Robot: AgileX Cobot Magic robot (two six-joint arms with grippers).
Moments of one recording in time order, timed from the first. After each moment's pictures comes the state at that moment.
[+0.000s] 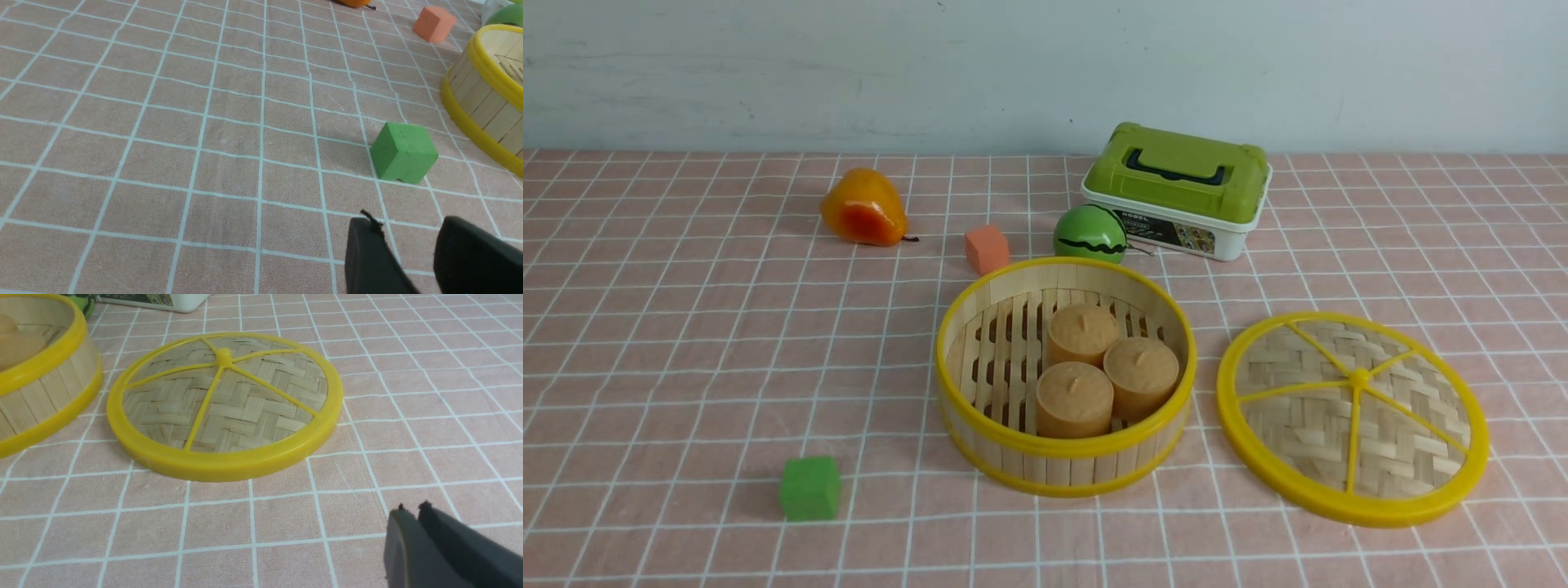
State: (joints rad) right arm -0.01 -0.01 0.02 -0.05 0.38 0.16; left arm -0.03 -0.01 0.03 -0.04 0.37 -0.24
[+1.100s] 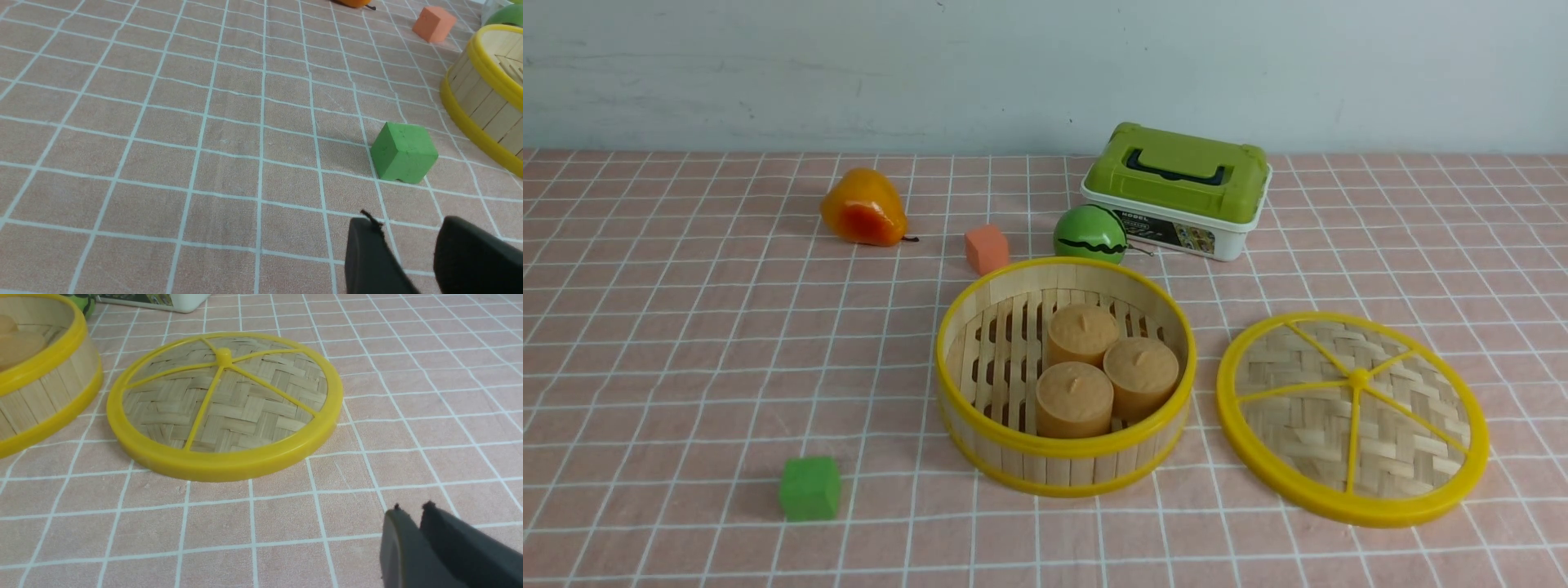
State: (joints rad) right arm -0.01 -0.01 0.02 -0.05 0.38 0.16; left arm -0.03 -0.01 0.03 -0.04 0.37 -0.24
